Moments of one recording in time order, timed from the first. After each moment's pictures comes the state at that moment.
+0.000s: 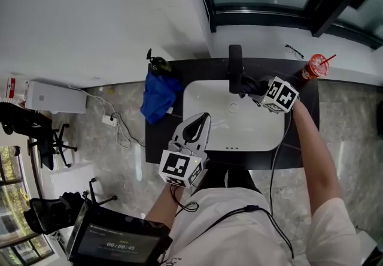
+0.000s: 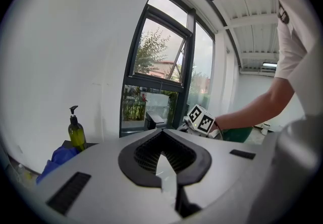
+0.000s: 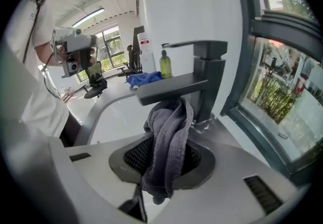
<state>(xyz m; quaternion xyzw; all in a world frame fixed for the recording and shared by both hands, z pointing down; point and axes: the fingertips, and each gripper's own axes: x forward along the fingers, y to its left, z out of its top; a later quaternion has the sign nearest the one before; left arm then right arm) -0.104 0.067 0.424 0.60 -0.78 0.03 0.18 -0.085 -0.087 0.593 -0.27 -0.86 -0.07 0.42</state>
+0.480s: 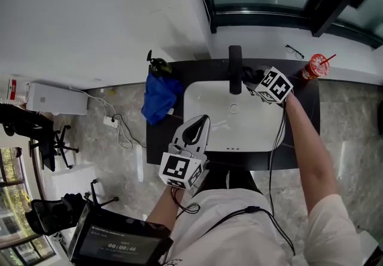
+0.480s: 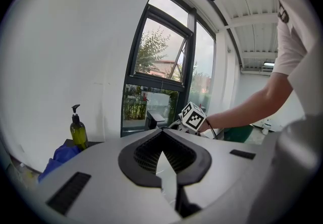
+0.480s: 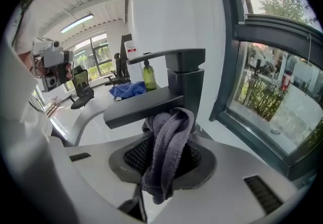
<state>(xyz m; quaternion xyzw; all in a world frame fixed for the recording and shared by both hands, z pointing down) -0.105 0.072 0.426 0.59 -0.78 0.03 0.18 -0.135 -0.109 0.584 -0.20 -0.90 -0.04 0.39</state>
